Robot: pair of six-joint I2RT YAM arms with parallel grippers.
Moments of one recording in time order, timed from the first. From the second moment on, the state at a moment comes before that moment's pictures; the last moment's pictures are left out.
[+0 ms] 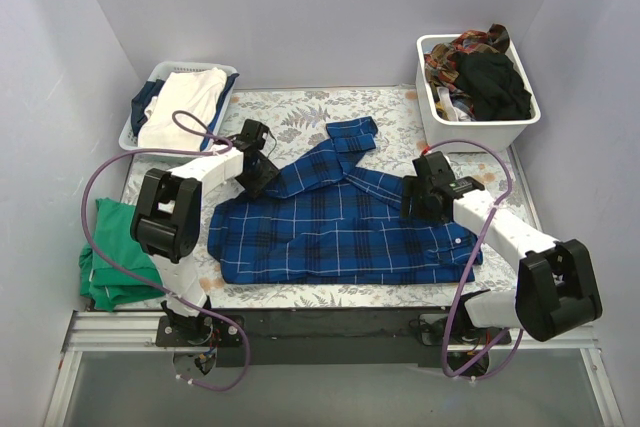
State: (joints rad) left arm -0.34 1.84 1.23 -0.57 -0.12 -1.09; right arm 0.39 1.31 0.81 -0.59 0.16 0.44
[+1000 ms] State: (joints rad) left arm -0.34 1.82 1.15 -0.55 -0.14 -1.08; right arm 0.21 1.41 0.81 -0.58 0.14 0.51
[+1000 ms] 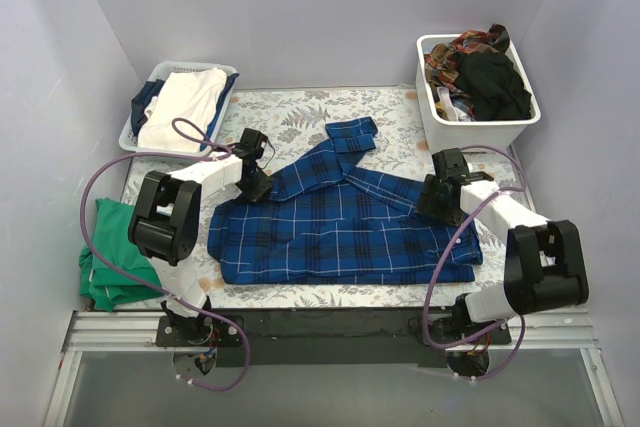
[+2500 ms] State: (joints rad) left arm -0.26 1.61 1.15 -0.67 -0.21 -1.04; right arm 0.06 1.37 0.93 -0.54 0.19 0.49
